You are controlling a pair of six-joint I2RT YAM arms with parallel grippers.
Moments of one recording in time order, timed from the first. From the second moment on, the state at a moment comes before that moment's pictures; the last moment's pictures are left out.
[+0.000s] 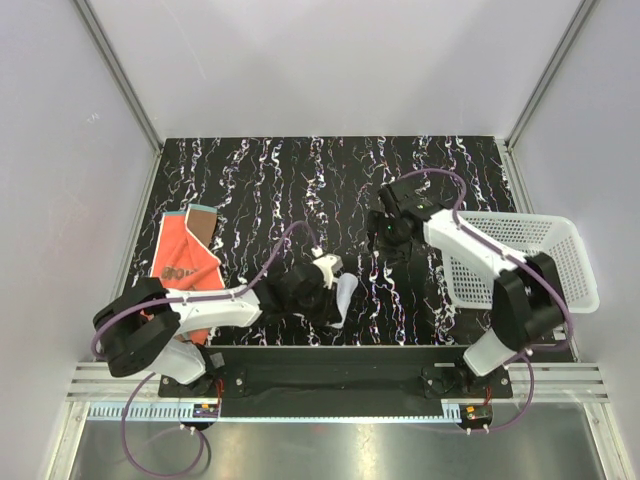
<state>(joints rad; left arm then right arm) -1.04 1.43 0.64 0.01 0.12 -0.63 0.51 1.63 1.21 -0.75 -0.07 0.65</state>
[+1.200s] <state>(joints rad) -0.62 1.71 0.28 0.95 0.71 -1.18 0.64 1.65 0.56 0.39 -0.50 1.04</state>
